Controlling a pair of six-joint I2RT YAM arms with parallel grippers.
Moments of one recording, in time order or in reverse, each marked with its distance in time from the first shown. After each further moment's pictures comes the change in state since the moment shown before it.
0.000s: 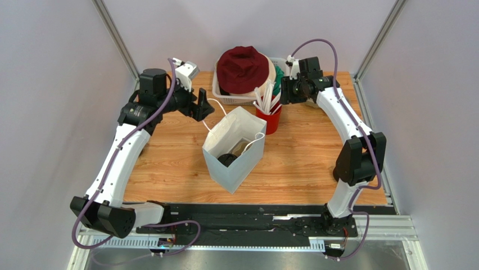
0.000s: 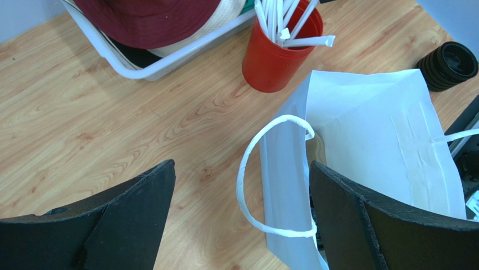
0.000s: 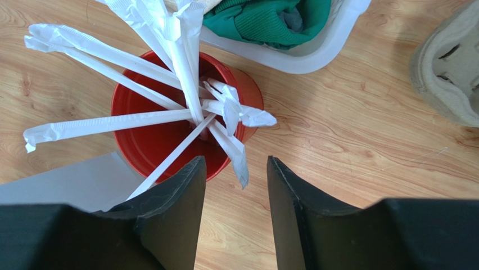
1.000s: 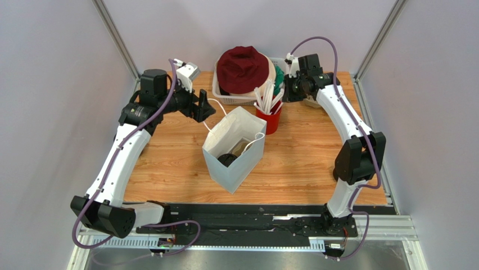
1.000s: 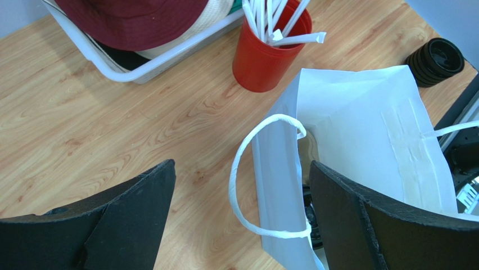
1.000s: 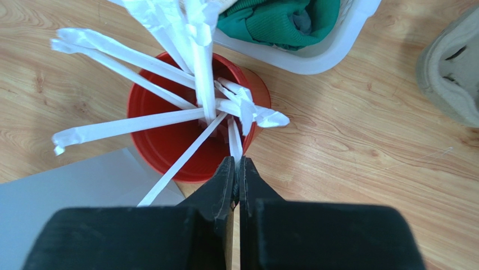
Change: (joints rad) left arm 0.000 0.000 -0.019 0.015 0.039 0.000; right arm 0.009 0.025 0.050 -0.046 -0.016 0.006
